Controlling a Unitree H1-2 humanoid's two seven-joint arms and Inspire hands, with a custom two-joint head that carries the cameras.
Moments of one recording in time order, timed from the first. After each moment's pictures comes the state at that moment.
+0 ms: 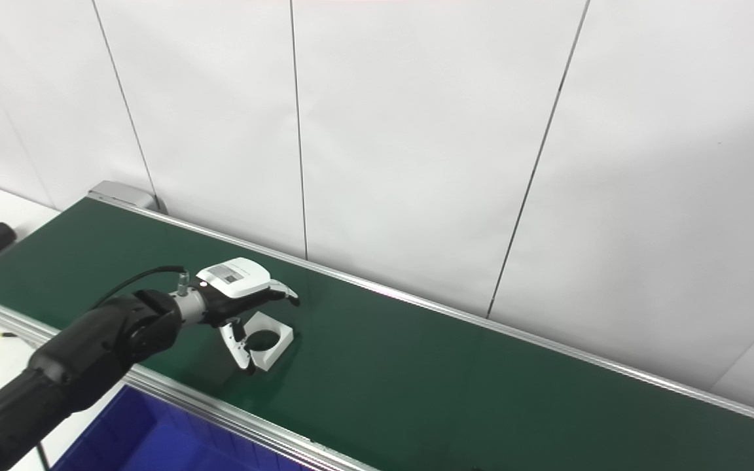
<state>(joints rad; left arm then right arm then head) -0.49 0.60 -0.38 0.44 0.87 -0.25 -0.25 0.32 -0.06 0.22 0.01 -0.14 -0.39 0.03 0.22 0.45</state>
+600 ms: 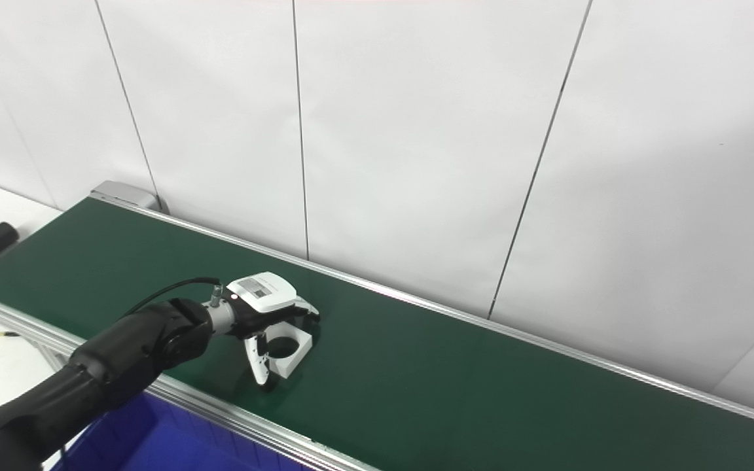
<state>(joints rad) -0.55 0.54 -0.49 0.54 0.93 -0.24 -0.20 0.33 -0.06 0.22 0.00 -0.14 -0.39 0.03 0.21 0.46</state>
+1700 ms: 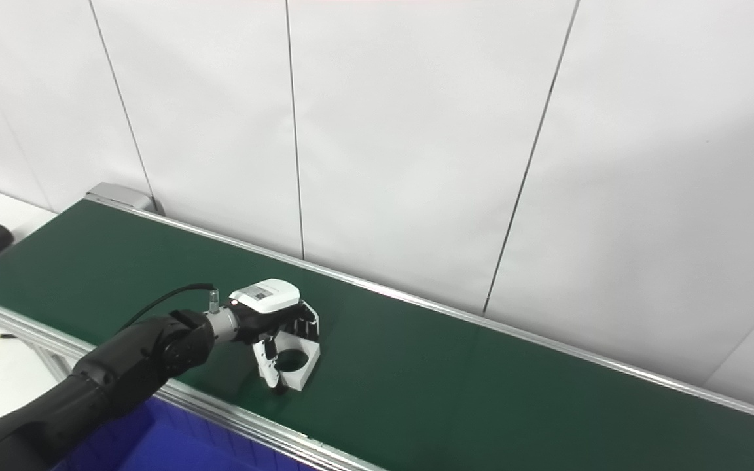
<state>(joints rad) -0.54 0.51 -0.46 0.61 0.71 -0.31 -0.15 0.34 -0.06 0.22 -0.01 -0.14 -0.39 0.03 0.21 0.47</state>
